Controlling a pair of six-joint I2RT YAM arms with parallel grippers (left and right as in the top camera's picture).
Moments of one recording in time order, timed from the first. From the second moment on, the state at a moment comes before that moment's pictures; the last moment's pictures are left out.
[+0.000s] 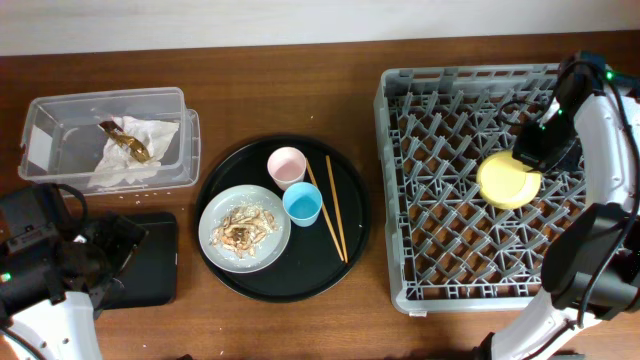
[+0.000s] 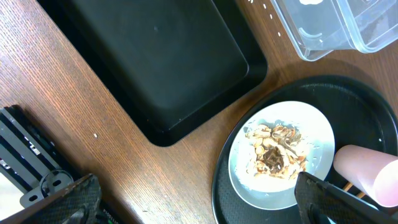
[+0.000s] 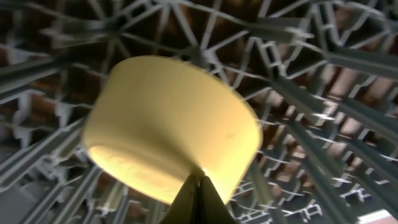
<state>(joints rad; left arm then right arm) 0.43 1.10 1.22 -1.37 0.01 -0.62 -0.32 1.94 1.74 -1.33 0.02 0.19</state>
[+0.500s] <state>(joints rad) 0.43 1.10 1.22 -1.37 0.01 -0.62 -0.29 1.91 1.67 -1.32 -0.06 0.15</state>
